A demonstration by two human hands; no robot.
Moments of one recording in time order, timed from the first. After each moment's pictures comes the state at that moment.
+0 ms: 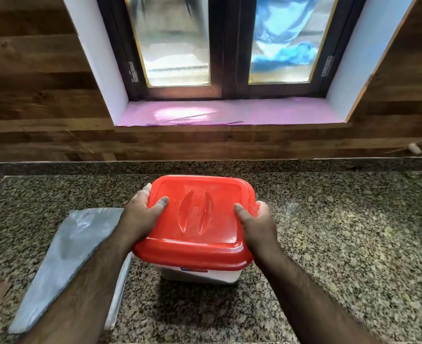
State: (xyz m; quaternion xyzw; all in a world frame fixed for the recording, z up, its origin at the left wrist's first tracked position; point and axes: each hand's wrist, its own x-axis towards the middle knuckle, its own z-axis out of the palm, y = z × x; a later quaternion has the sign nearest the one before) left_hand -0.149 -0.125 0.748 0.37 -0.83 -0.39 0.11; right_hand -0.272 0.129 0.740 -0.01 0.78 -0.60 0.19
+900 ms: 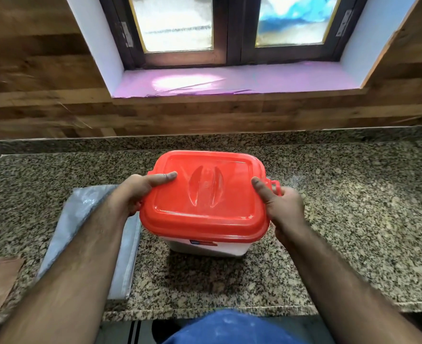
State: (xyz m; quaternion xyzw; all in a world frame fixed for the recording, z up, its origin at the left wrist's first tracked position) left_hand -0.148 -0.161 0.755 0.43 -0.63 -0.64 -0.05; right_hand -0.267 0.148 0.745 0.06 0.71 -0.67 0.23
